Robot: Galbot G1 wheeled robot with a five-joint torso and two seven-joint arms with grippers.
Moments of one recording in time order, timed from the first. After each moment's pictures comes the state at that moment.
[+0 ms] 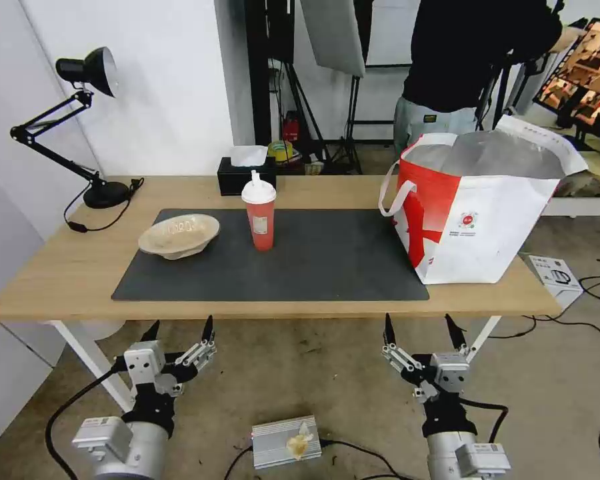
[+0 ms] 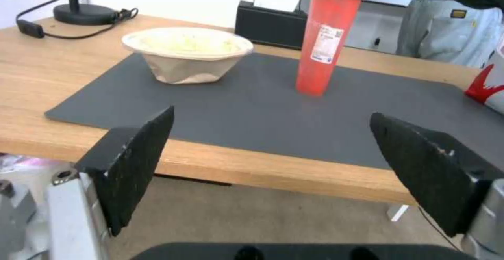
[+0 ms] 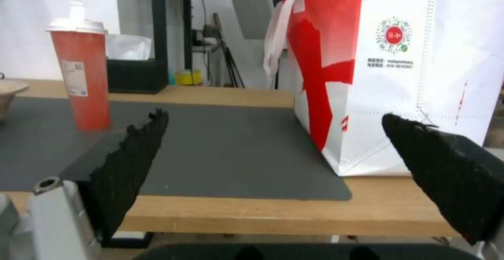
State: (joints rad) left arm 1.86 -1.42 -0.53 -2.47 -0.26 0.18 -0.15; right arm -1.66 0.90 0.07 2.31 0.10 0.14 0.77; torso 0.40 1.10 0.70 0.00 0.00
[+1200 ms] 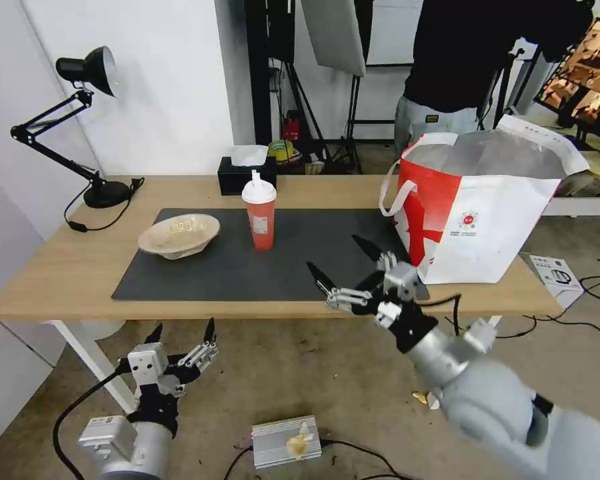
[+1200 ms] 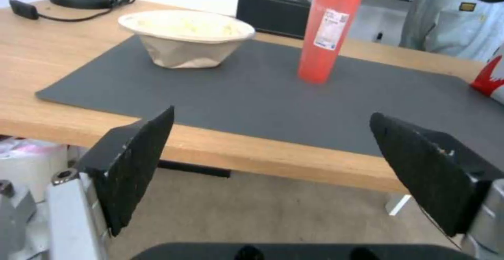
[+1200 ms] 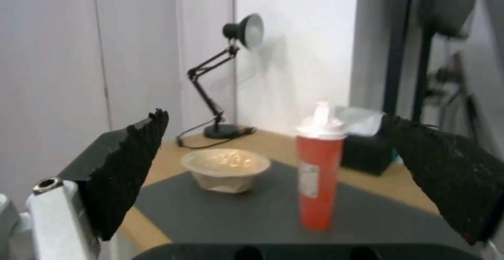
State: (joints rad) left arm 1.84 -1.44 -0.52 -2.43 -0.26 0.18 -0.15; right arm -0.92 0.66 -0.10 2.24 0.80 0.10 0.12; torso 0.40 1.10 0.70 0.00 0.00
